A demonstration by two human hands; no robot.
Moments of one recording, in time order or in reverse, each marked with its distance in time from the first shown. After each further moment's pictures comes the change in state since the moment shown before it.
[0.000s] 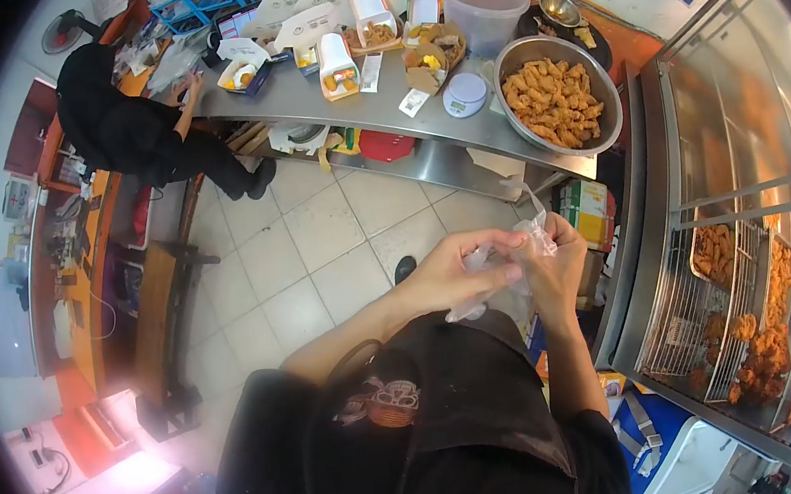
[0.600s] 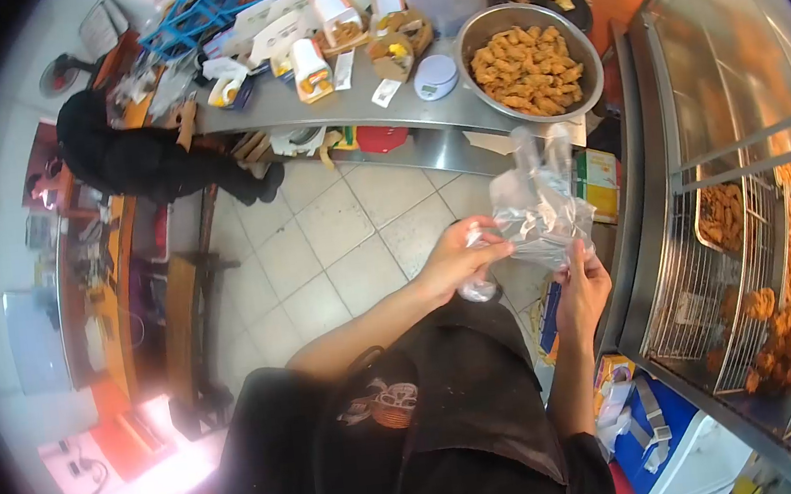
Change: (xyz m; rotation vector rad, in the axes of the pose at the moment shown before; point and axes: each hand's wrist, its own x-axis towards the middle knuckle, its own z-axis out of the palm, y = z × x) left_hand 0.025 -0.068 0.056 -0.088 0.253 -0.389; right_hand -0.044 0.074 -0.120 0.302 0.409 0.295
